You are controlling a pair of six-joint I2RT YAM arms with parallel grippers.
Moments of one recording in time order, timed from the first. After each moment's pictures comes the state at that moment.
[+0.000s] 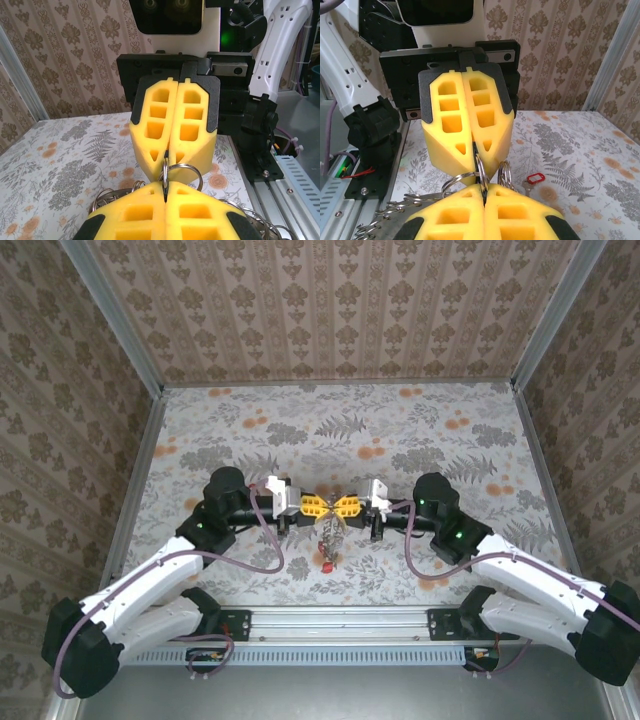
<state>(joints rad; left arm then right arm) -0.71 0.93 0.61 0.21 0.88 0.24 0.73 0.97 0.61 0.25 -0.59 -0.21</state>
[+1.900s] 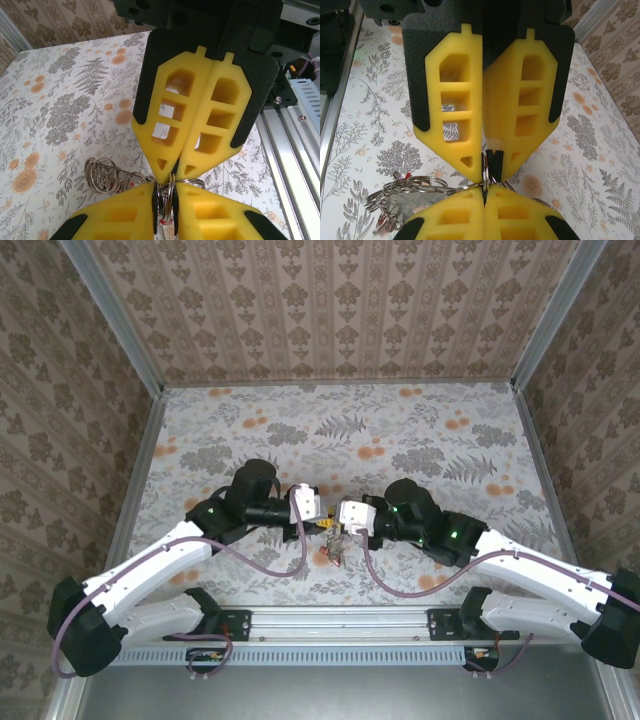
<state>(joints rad) -0.81 1.05 0.80 -0.29 0.64 0.54 0.91 1.01 0.78 -0.25 -0.18 -0.55</state>
